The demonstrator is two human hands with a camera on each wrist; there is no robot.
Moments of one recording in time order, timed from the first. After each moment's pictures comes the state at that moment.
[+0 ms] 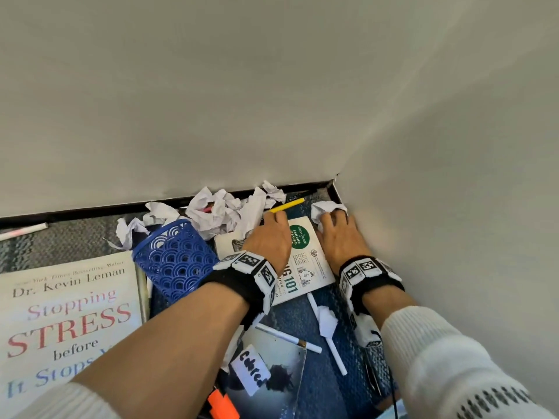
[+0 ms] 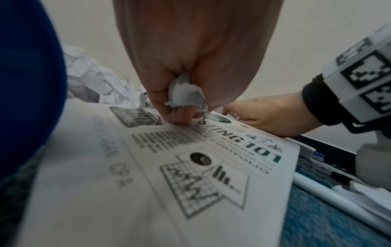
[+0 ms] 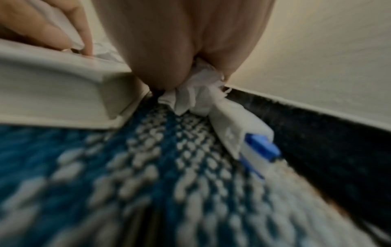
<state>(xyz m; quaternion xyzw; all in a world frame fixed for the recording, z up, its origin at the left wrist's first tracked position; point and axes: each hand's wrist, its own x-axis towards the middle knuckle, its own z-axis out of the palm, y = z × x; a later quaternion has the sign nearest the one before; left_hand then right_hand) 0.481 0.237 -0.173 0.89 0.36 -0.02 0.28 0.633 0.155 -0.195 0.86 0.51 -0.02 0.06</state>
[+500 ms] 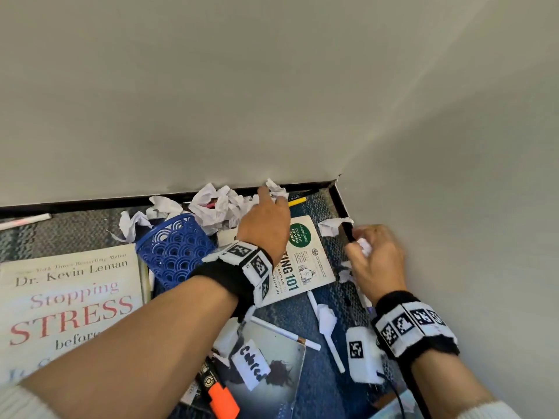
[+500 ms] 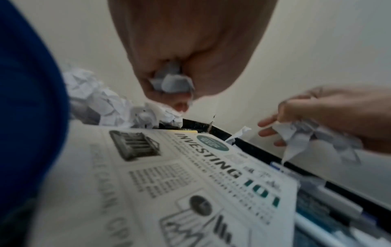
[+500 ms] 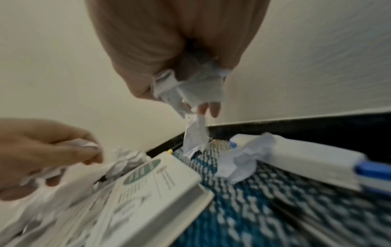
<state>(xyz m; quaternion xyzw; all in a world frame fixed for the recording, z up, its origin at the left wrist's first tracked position) 0.474 0.247 -0.145 0.89 0.40 0.00 0.21 0.612 0.098 -0.147 0.88 0.39 -0.03 -0.27</state>
